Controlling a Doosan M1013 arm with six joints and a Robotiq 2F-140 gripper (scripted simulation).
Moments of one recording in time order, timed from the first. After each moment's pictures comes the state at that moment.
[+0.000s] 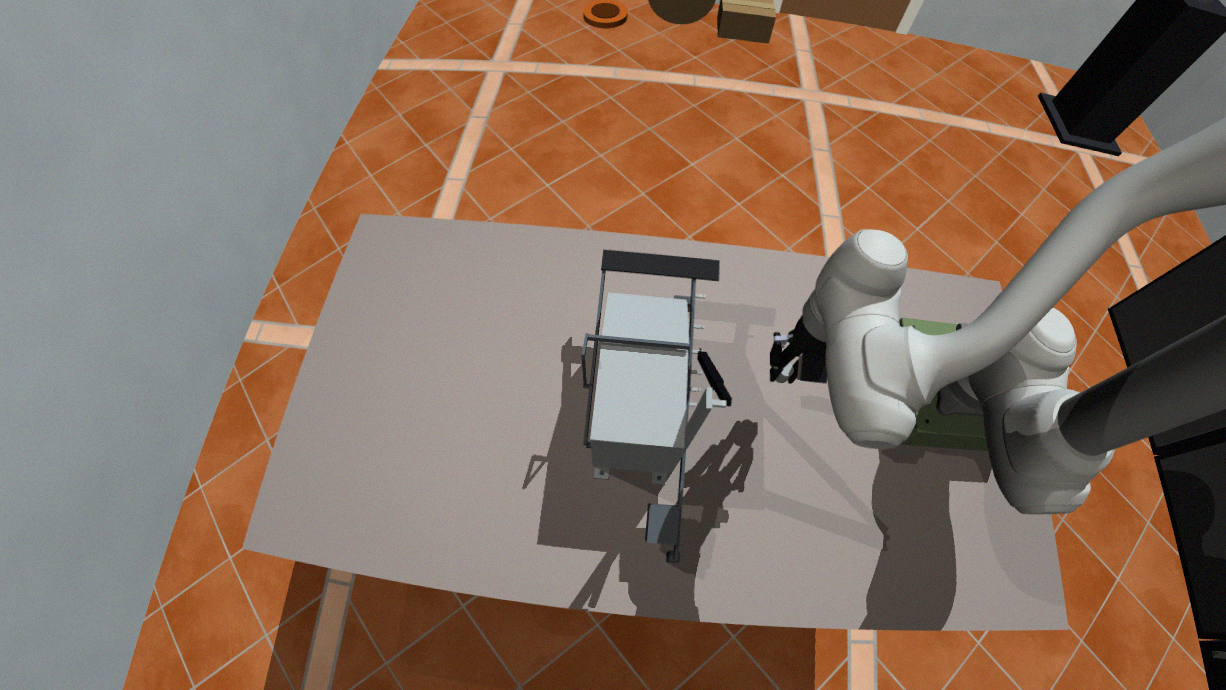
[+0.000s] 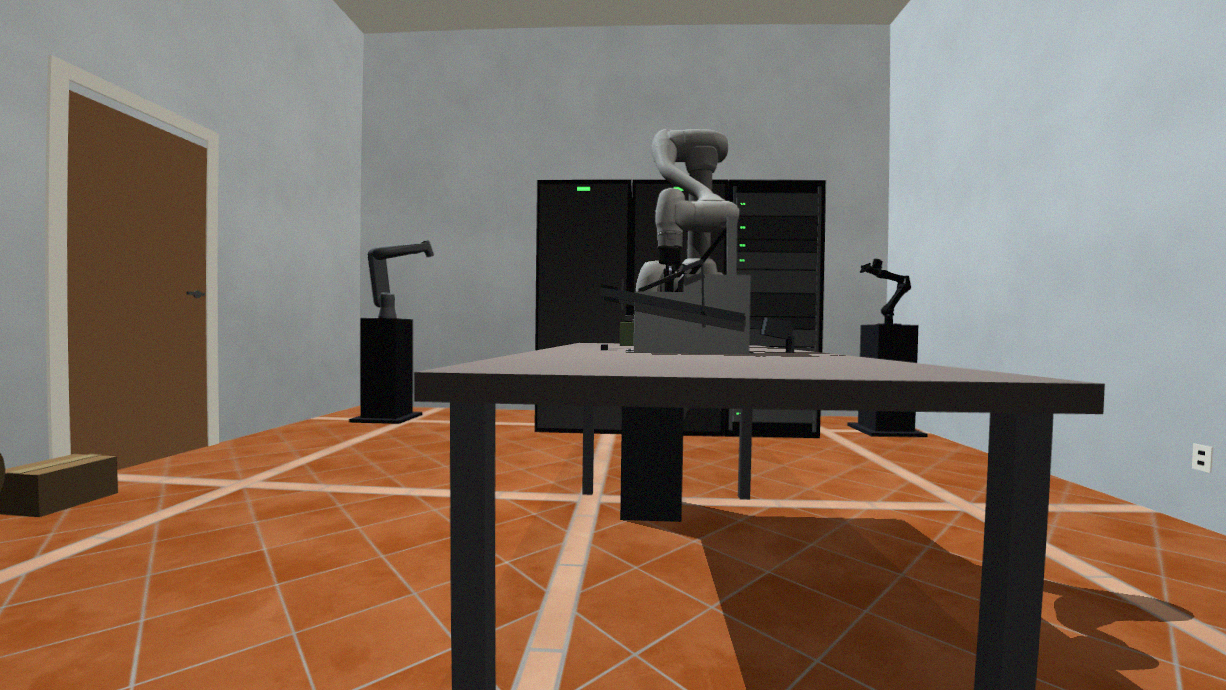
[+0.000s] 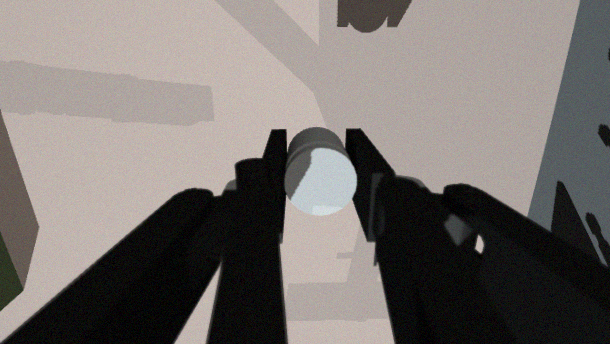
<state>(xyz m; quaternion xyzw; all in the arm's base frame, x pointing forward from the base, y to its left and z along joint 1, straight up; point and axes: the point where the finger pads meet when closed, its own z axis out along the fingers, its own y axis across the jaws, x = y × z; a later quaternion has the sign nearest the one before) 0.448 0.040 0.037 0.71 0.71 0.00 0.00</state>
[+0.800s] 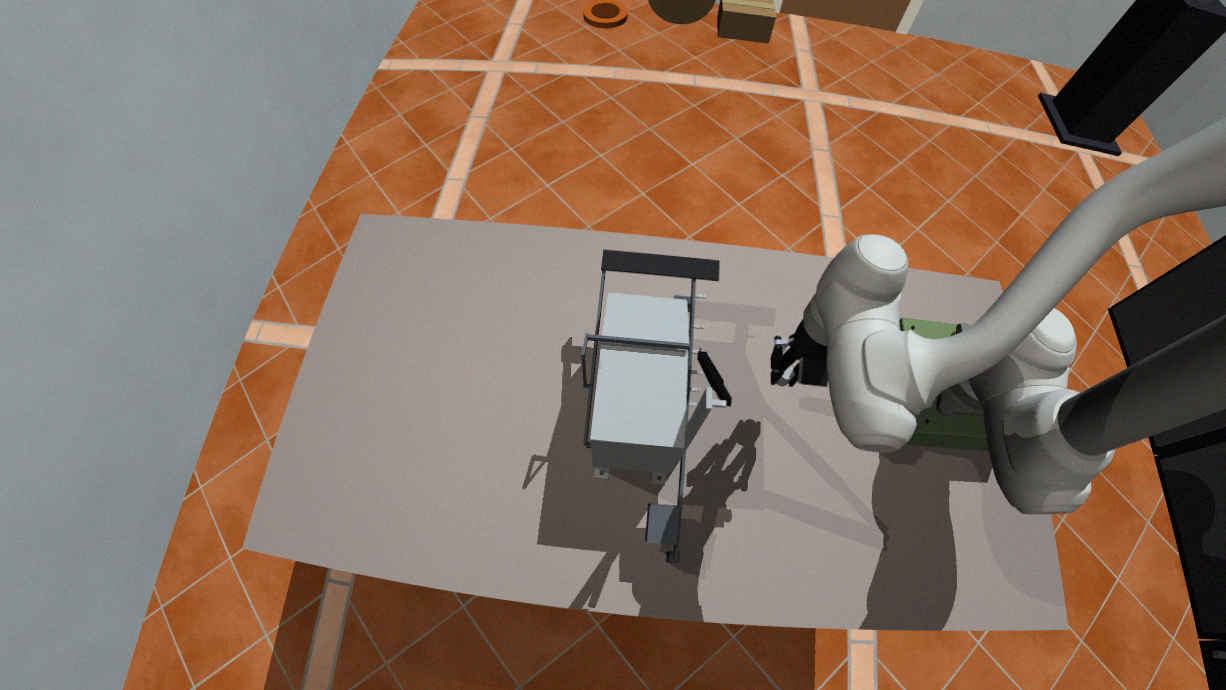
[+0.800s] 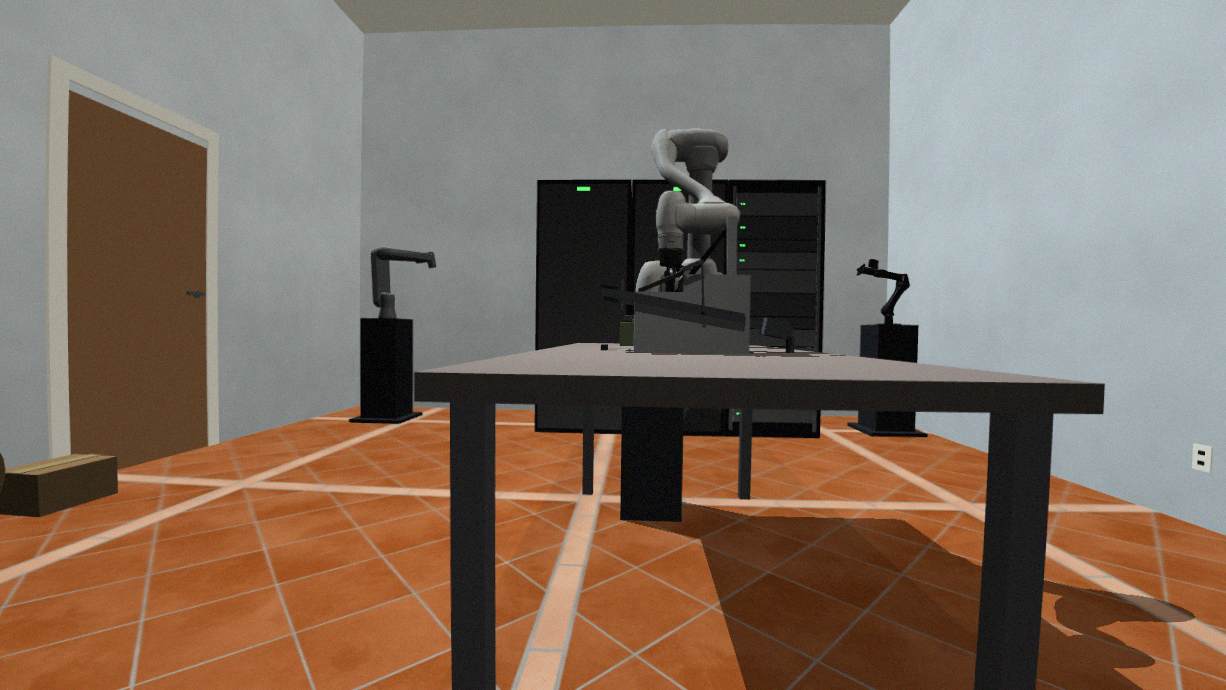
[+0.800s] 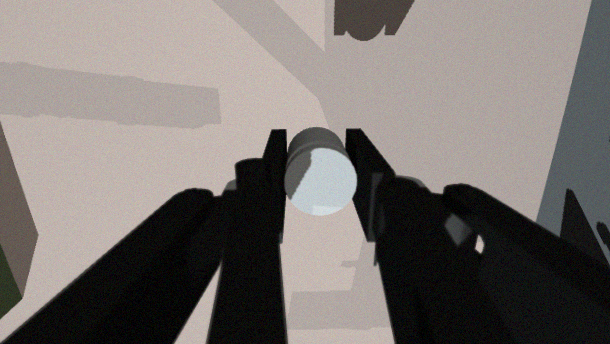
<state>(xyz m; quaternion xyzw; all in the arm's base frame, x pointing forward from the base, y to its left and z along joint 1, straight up) 0.445 0.044 0.030 0.71 0.71 0.00 0.00</state>
